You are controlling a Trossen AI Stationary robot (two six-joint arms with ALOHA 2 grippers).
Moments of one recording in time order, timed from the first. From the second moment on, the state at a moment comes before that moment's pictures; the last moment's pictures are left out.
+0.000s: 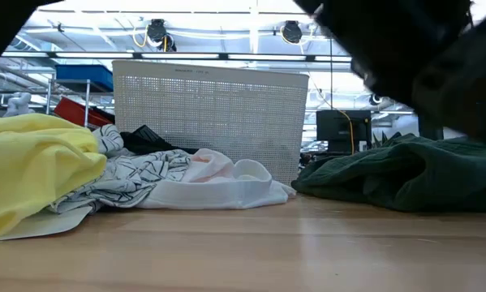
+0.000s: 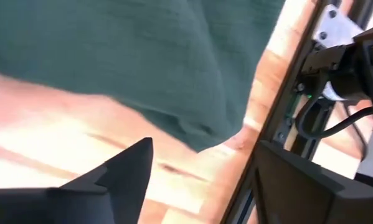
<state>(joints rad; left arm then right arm) -0.38 2.47 2.05 -0.26 -0.47 0.22 0.88 1.63 1.28 -1.57 0.13 2.00</state>
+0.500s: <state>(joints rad) -0.26 2.48 2.05 -0.30 -0.24 0.15 0.88 1.63 1.38 -1.54 0.13 2.03</state>
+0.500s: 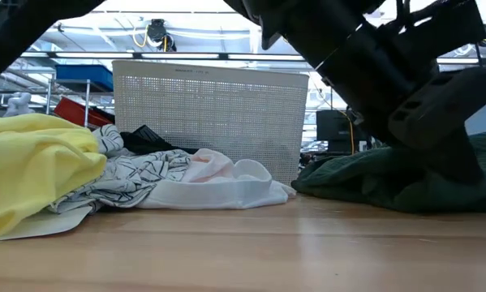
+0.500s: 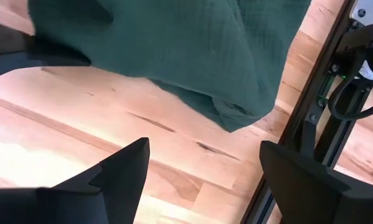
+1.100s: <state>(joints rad) -0.19 2.52 2.06 -0.38 -0.18 0.19 0.88 1.63 1.38 -1.52 0.20 2.00</state>
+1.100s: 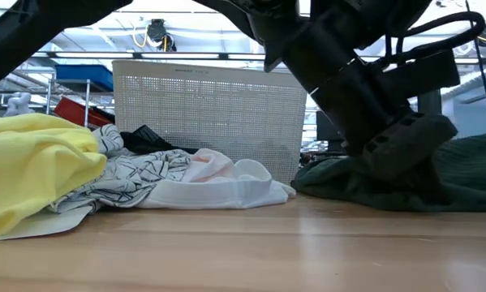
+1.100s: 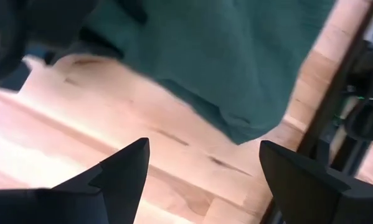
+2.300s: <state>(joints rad) -0.24 2.17 2.12 -0.88 -0.12 0.16 1.05 1.67 1.38 -1.07 0.53 1.34</state>
